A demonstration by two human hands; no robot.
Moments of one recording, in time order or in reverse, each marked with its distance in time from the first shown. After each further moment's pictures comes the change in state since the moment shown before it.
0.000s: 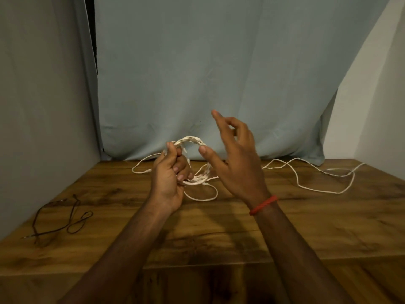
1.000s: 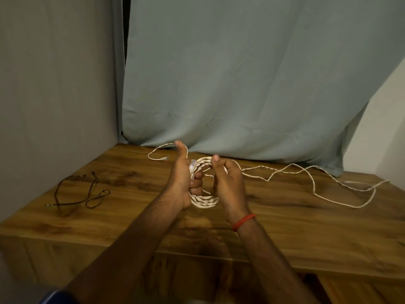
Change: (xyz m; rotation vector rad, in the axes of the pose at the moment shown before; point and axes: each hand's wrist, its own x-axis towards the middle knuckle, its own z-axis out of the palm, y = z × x) left_hand -0.009 -0.002 -0.025 0.156 0.197 -0.429; right_hand -0.042 -0.016 0.081 0.743 -0.080 0.642
